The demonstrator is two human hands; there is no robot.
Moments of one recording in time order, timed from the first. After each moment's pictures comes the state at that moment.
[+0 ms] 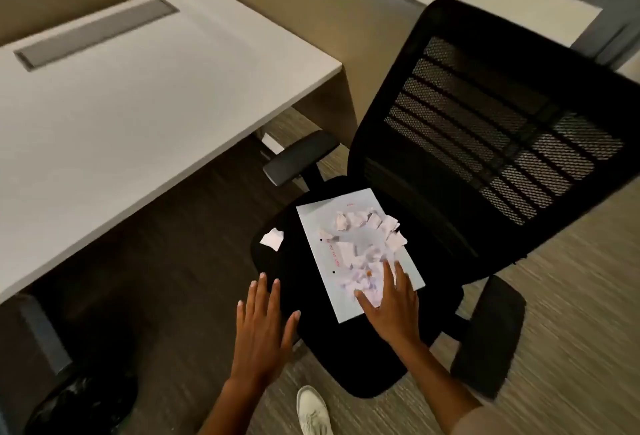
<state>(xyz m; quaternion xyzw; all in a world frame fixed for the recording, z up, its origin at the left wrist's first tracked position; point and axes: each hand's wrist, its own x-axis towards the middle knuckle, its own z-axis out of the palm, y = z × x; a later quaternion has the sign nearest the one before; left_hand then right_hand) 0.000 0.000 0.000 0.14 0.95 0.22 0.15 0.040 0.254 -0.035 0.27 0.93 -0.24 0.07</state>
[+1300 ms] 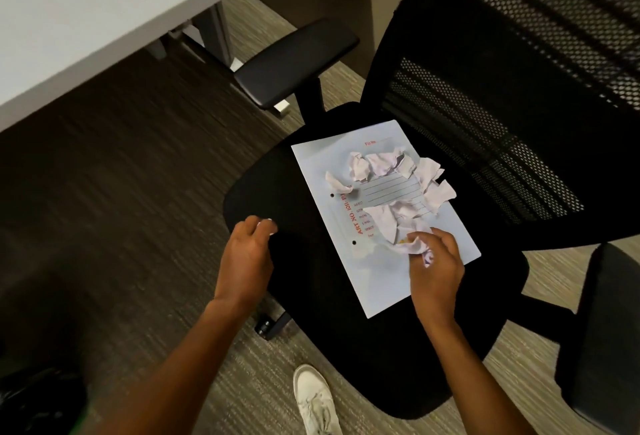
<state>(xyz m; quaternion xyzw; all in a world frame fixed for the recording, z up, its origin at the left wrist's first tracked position) -0.144 0.010 -0.160 0.22 0.94 0.24 0.09 -0.017 0.258 -0.182 0.37 0.84 -0.33 -0.23</state>
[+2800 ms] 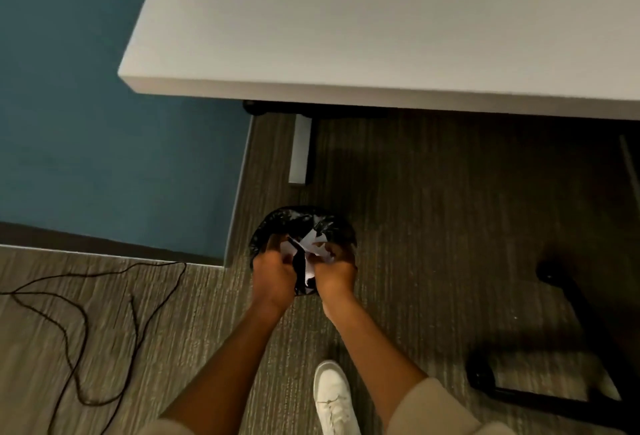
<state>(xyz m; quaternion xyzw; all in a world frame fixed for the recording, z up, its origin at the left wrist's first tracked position) 0.030 -0.604 -0.280 -0.41 0.82 0.39 0.01 -0.029 -0.525 -0.300 0.21 0.70 -0.58 0.36</state>
